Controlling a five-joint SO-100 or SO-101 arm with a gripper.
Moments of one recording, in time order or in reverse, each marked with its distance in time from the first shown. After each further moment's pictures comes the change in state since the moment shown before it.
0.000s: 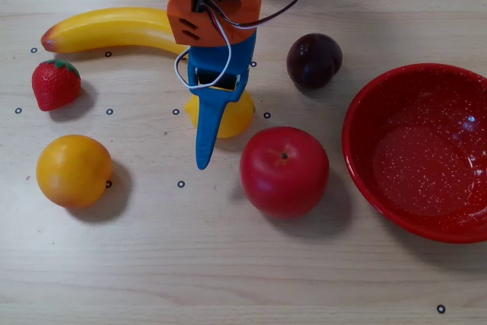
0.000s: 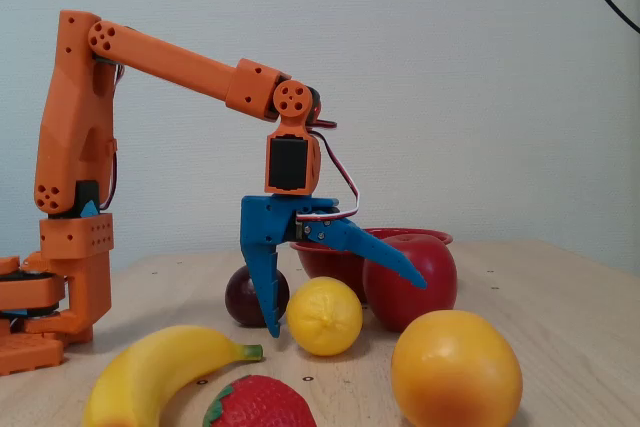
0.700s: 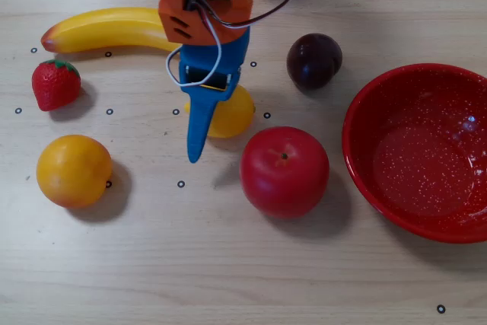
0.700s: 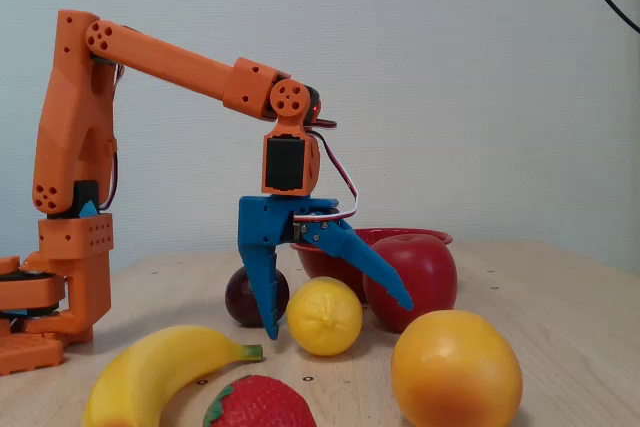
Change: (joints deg) arm -2.3 0.0 0.0 0.0 -0.8
